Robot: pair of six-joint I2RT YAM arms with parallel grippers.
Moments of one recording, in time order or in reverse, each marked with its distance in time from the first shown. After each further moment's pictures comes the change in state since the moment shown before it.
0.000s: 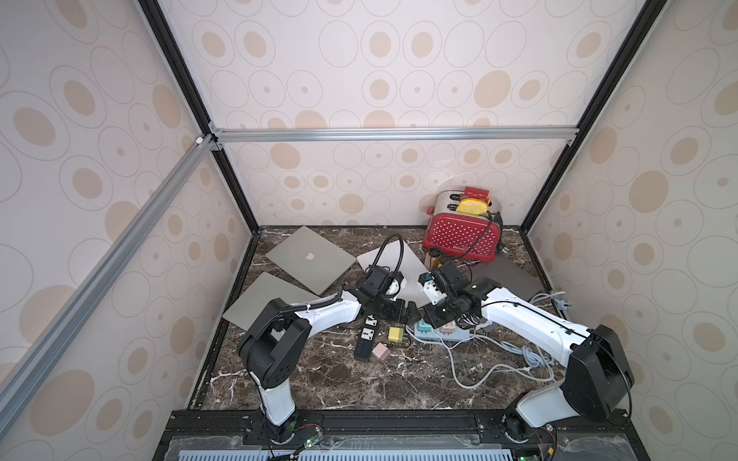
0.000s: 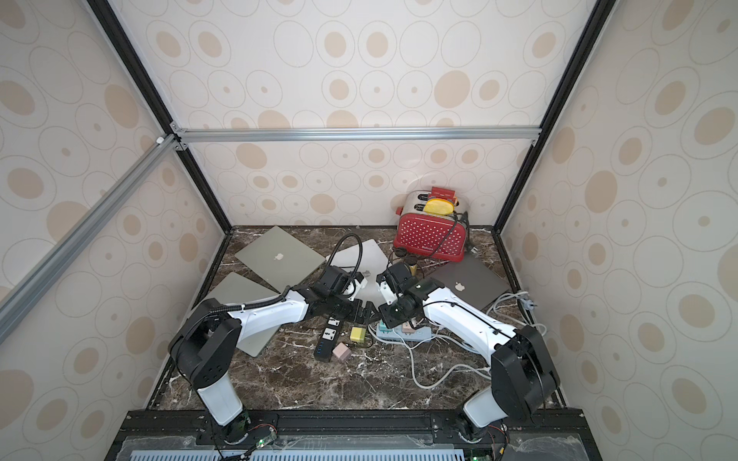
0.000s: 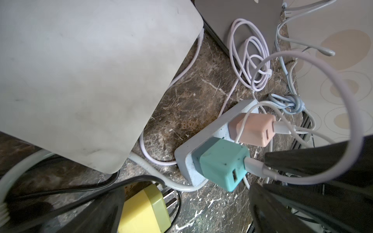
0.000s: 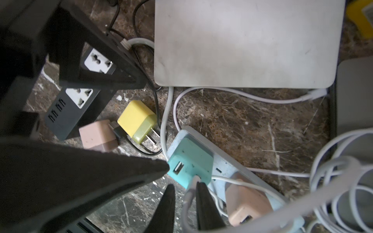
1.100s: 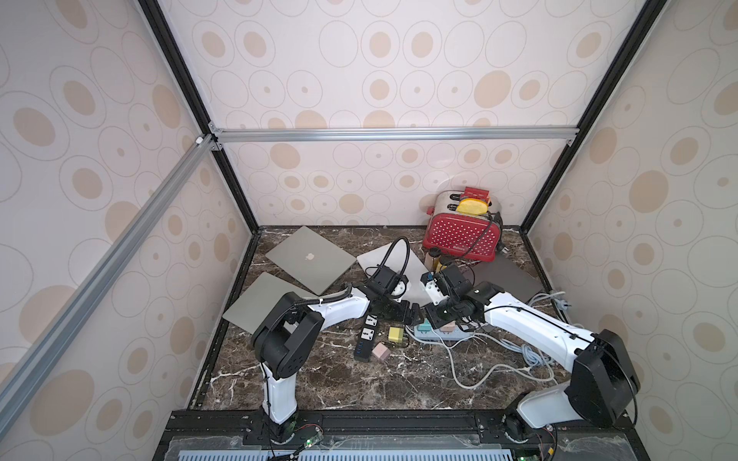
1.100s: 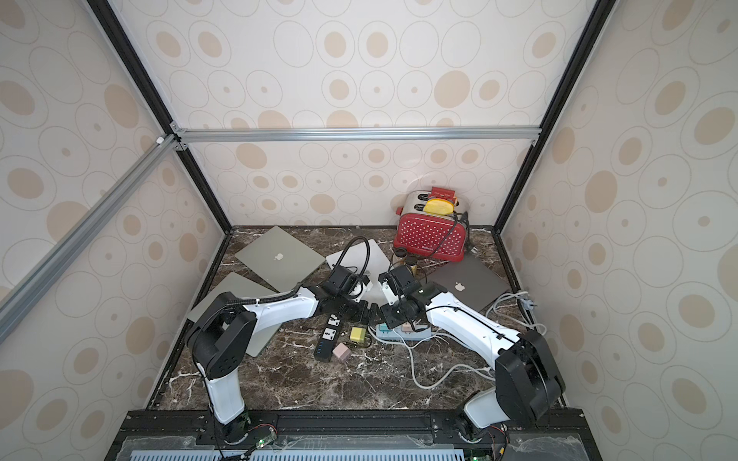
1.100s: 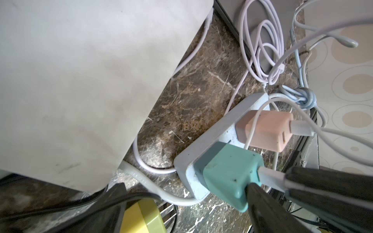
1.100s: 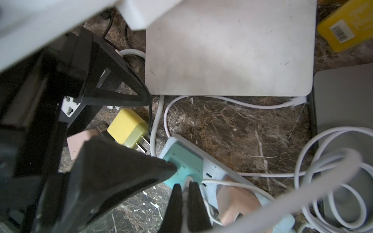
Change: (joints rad) left arm -0.028 0.097 0.087 -0.070 0.007 0.008; right arm 0.001 -0.048 -0.060 0.076 0.047 0.000
